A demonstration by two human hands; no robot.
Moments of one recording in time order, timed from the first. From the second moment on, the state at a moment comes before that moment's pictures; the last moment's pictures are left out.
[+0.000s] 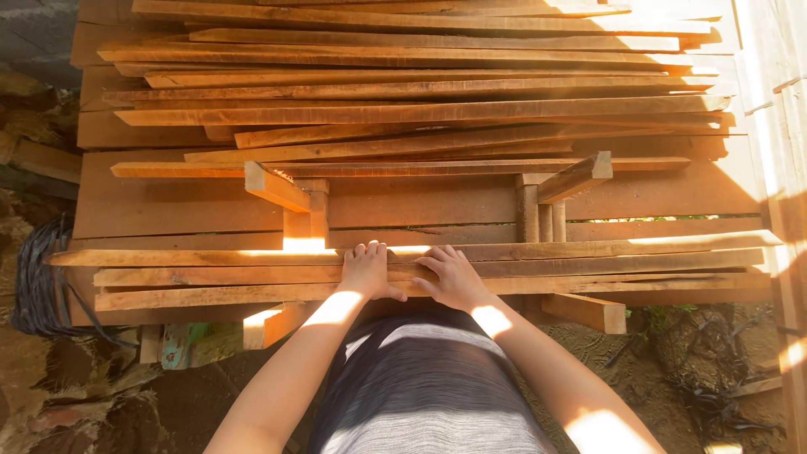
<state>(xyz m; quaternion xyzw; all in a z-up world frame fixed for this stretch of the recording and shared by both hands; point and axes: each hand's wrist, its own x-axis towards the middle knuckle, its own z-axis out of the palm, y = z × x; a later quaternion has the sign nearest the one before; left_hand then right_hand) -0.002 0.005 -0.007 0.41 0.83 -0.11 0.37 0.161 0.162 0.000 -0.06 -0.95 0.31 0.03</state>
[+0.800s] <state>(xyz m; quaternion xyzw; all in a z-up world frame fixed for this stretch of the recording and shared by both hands) 0.030 0.011 -0.017 0.52 0.80 -0.01 0.32 0.105 0.192 0.034 -0.27 -0.85 0.27 -0.36</state>
